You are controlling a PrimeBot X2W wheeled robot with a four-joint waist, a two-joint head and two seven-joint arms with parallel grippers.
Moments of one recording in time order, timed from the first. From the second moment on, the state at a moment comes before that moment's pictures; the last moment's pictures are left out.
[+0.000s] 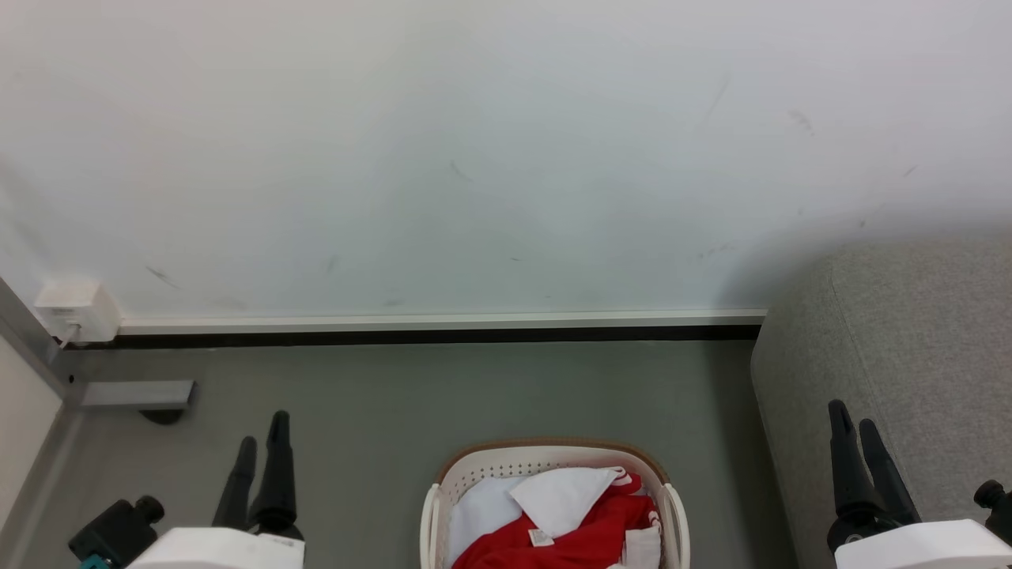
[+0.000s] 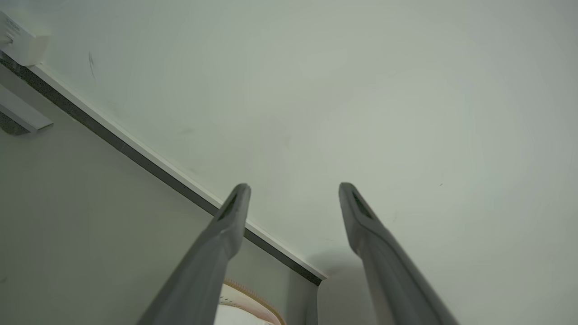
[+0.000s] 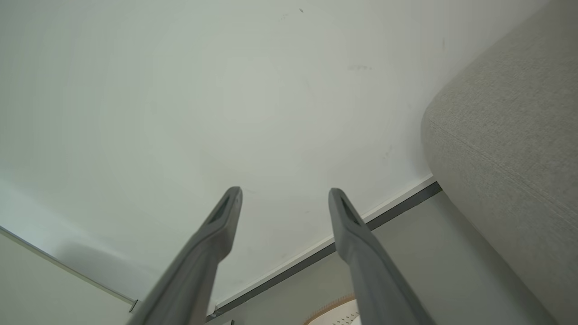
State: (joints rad) left arm -0.06 0.04 0.03 0.15 -0.82 -0.07 -0.08; right arm -0.08 -0.06 0.06 0.18 0.95 0.13 -0.09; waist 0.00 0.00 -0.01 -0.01
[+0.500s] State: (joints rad) left arm -0.05 0.05 0.00 0.16 -0.56 -0.03 -0.13; right arm -0.07 -0.06 0.06 0.18 0.71 0.13 -0.13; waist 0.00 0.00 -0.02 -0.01
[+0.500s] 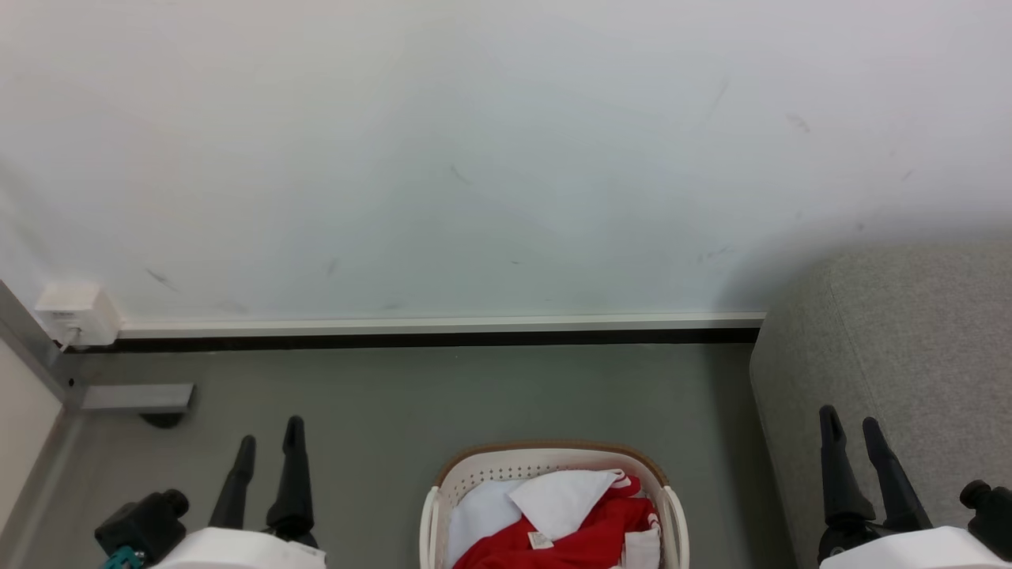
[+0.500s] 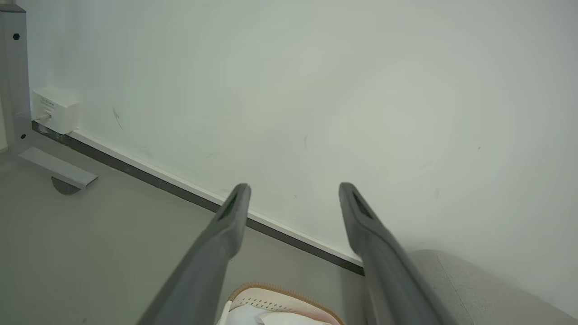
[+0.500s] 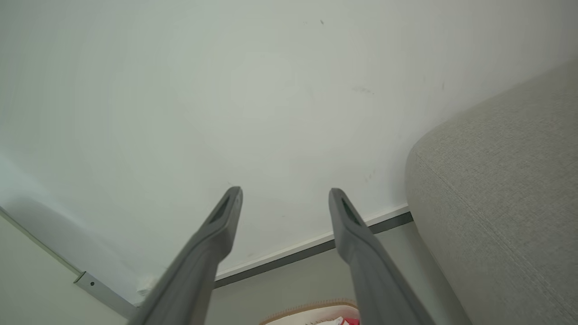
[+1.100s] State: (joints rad) left arm -0.05 0.05 -0.02 0.15 -0.38 0.00 -0.17; right arm -0.06 -0.06 0.09 0.20 0.52 0.13 -0.18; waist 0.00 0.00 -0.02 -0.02
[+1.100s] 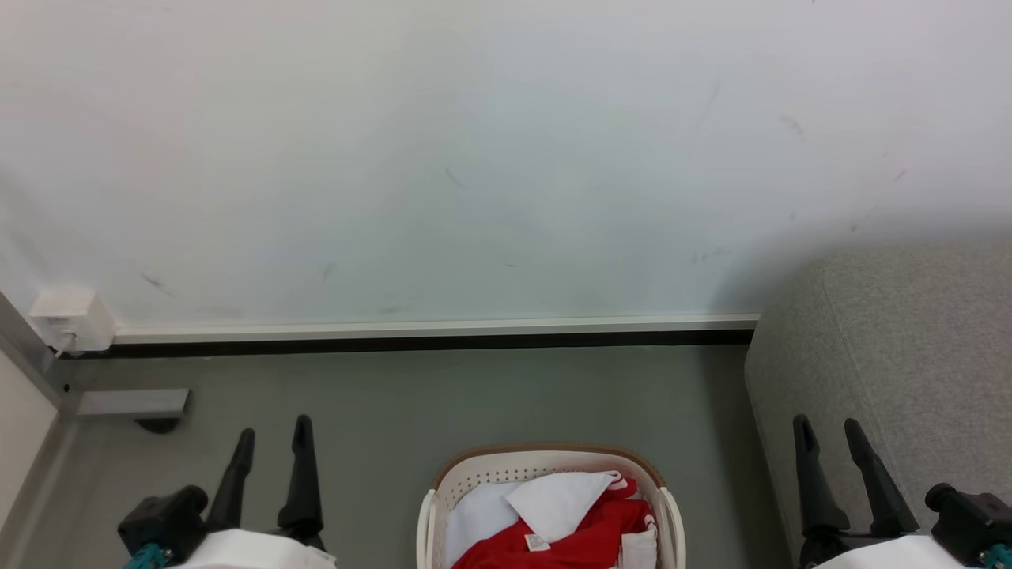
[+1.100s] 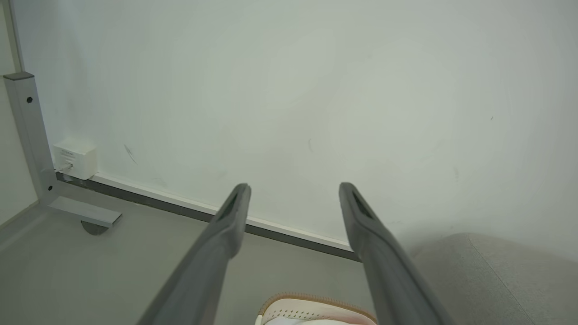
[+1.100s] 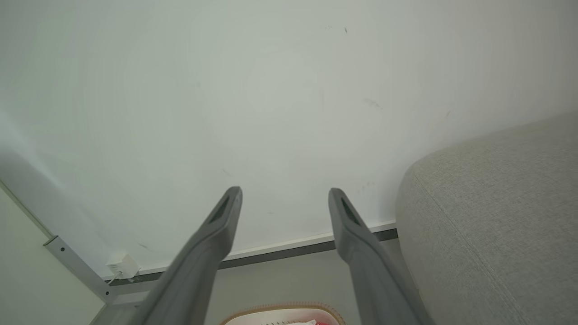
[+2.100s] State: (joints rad) left arm -0.05 0.05 -0.04 0.16 -0.14 0.02 -0.24; right arm -0.08 -0.05 0.10 0.20 0.30 0.13 -0.24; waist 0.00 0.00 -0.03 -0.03
